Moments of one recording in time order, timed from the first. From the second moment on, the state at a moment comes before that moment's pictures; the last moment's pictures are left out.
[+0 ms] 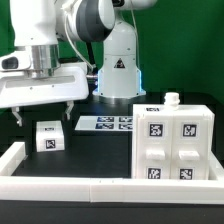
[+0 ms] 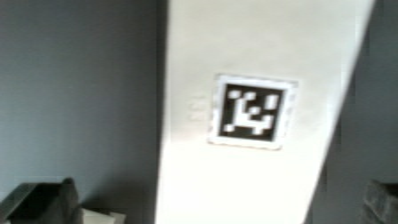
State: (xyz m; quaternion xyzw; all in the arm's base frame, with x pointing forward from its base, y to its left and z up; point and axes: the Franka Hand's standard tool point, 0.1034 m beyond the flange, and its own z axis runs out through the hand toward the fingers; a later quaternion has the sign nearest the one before) arm 0.438 -0.186 0.045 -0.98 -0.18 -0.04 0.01
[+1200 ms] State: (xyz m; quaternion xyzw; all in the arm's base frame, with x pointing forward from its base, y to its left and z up) arm 0.405 -0.168 0.008 -0.98 -0.19 -0.03 0.01
